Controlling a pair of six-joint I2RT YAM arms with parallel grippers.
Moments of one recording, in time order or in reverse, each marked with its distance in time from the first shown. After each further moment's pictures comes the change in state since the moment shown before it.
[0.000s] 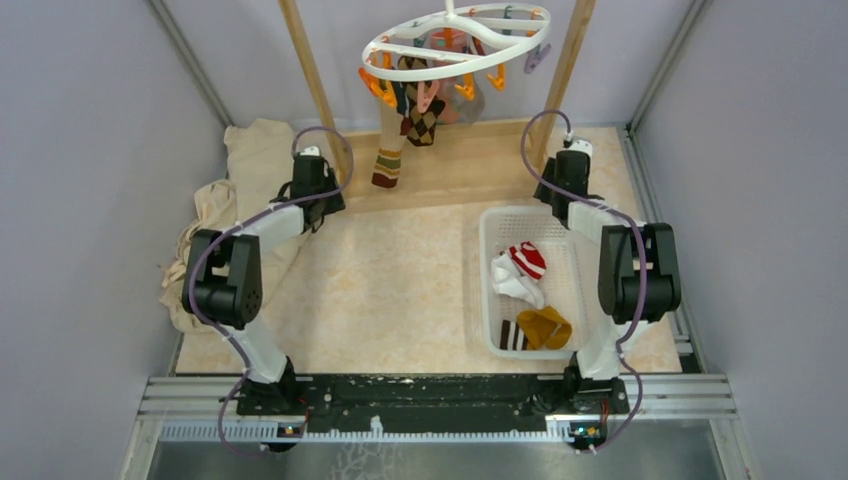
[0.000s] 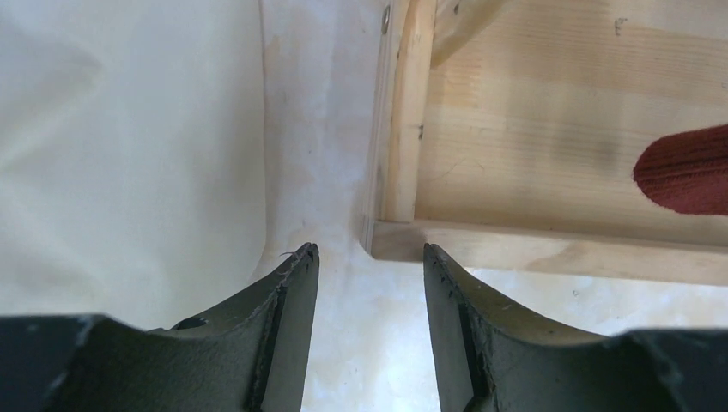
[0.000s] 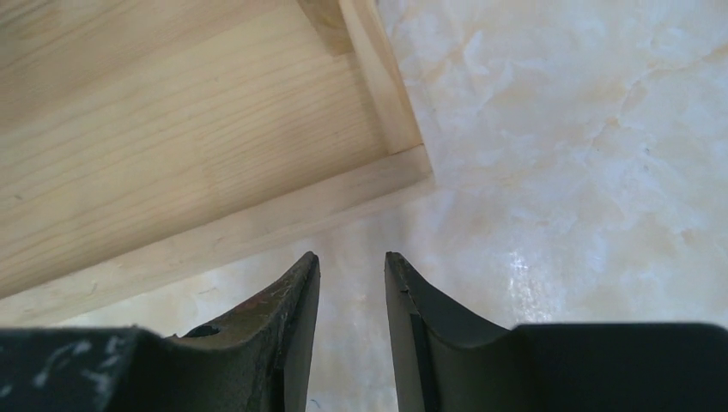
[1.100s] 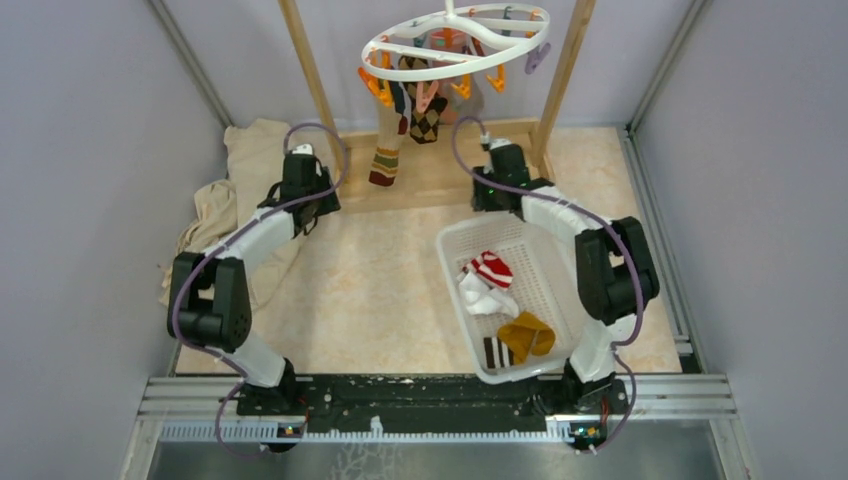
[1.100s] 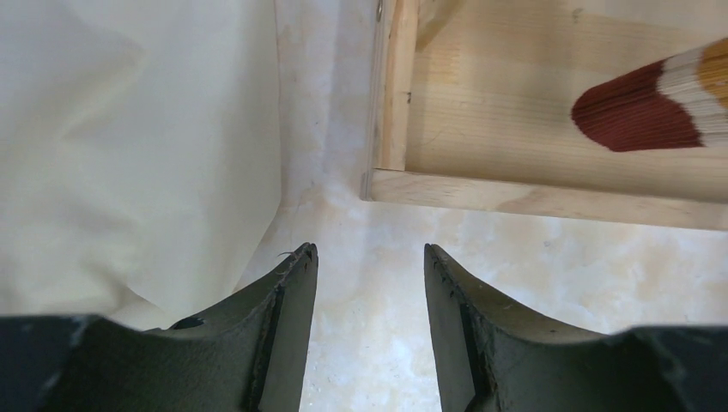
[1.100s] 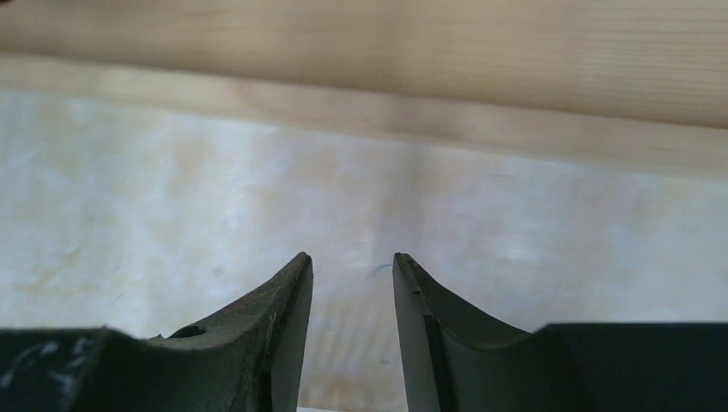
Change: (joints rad) left arm -0.002 -0.140 -0.037 -0.101 0.015 -0.011; right arm 0.264 0.029 0.195 -0.296 -0.139 -0.087
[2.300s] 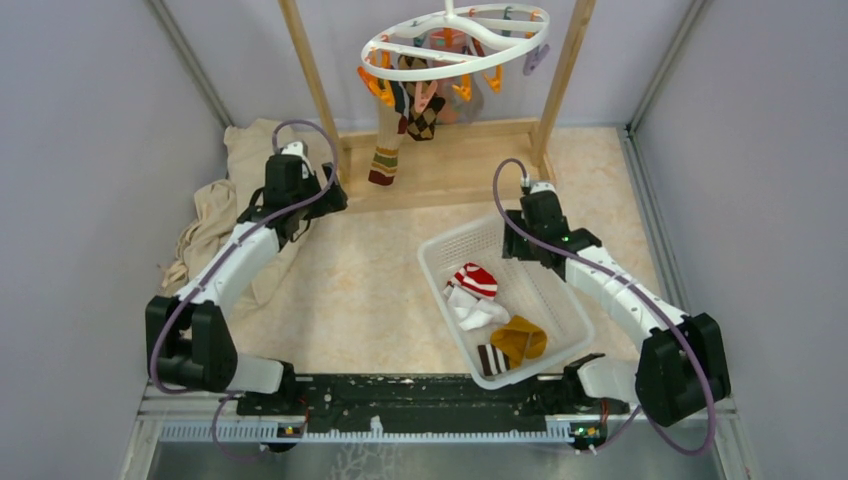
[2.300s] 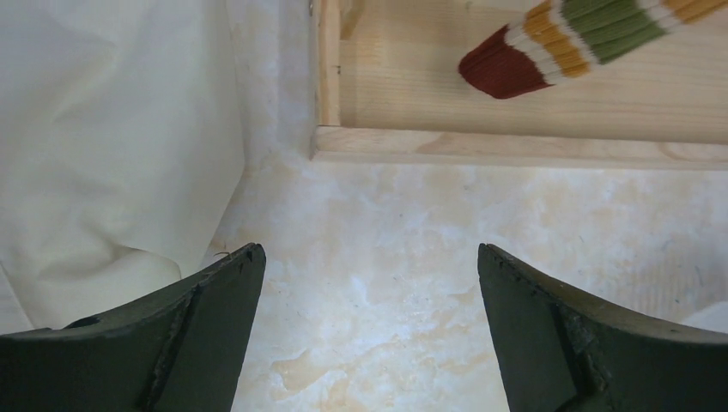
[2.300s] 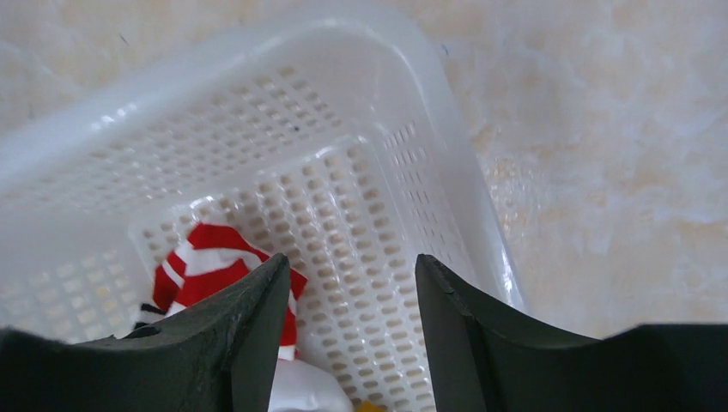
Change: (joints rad) left arm -0.009 -0.216 -0.044 -0.103 0.113 0.001; right arm 0.079 -0.559 -0.383 -0.220 0.166 0.113
